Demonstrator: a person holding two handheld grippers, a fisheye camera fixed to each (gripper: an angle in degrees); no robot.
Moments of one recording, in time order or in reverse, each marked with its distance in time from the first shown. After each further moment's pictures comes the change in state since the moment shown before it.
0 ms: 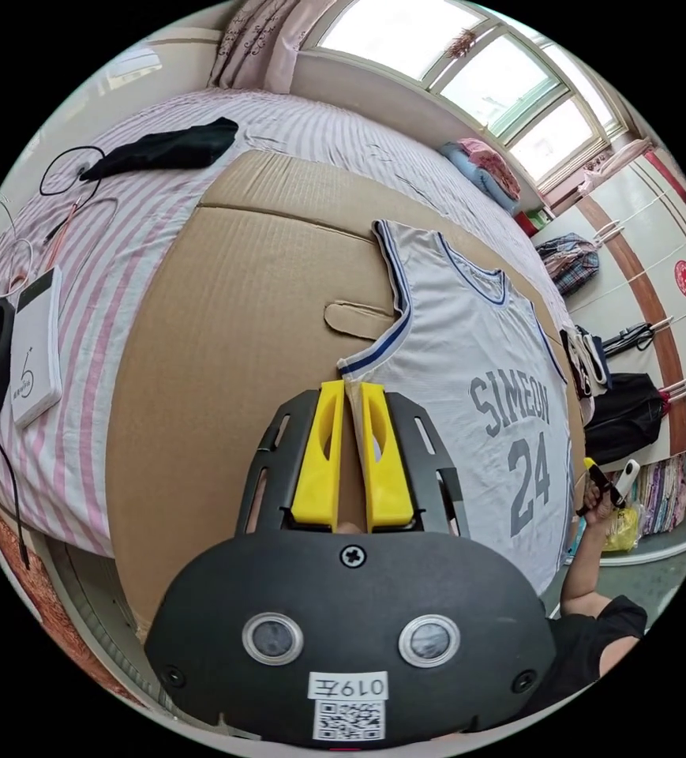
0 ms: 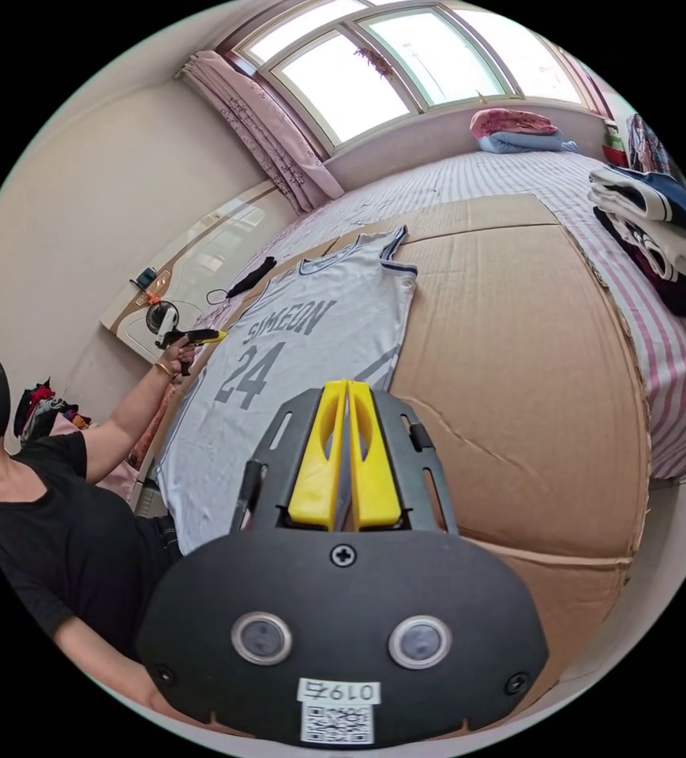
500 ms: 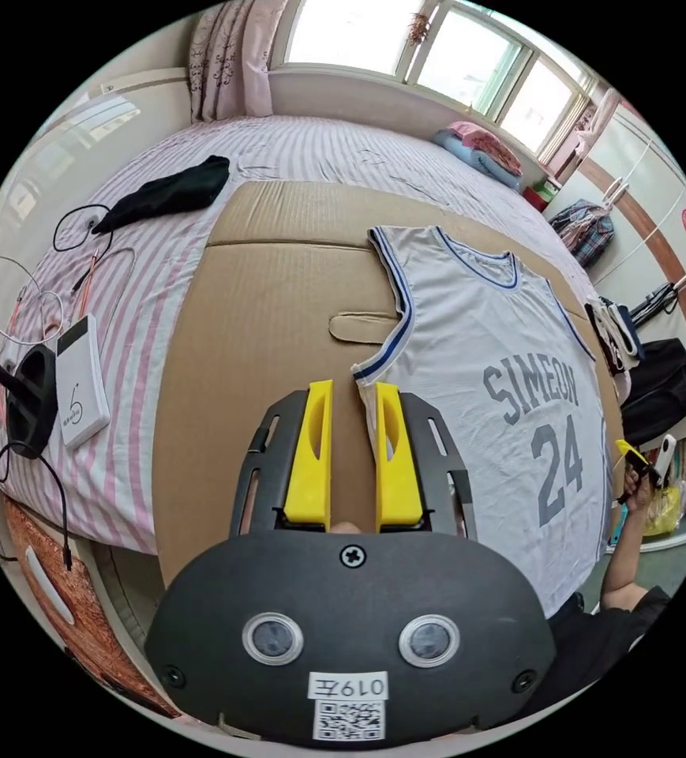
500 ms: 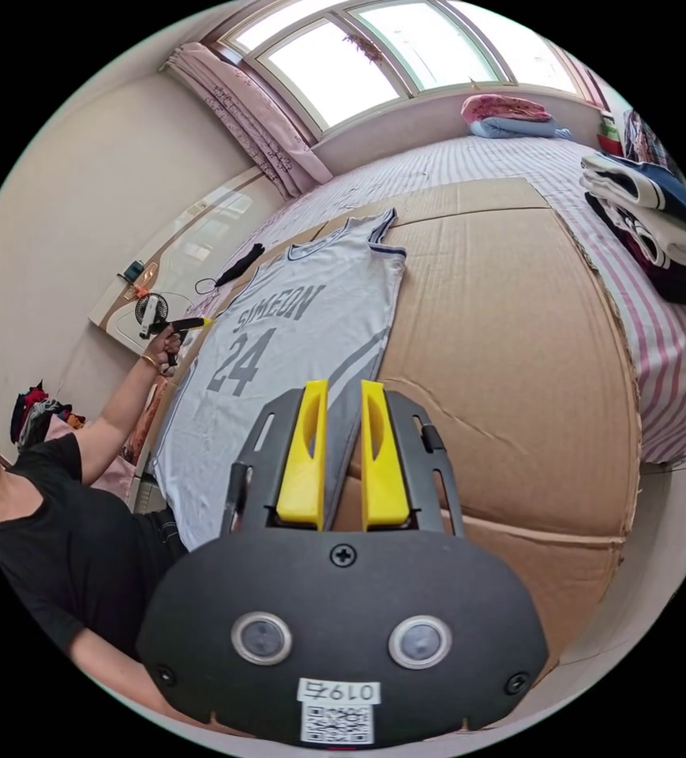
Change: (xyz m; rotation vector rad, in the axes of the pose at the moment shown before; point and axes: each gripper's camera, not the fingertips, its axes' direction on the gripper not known) left arm 0.034 0.035 -0.015 0.010 -0.182 0.120; right arm -0.007 0.004 -0.019 -0.061 0.033 0.025
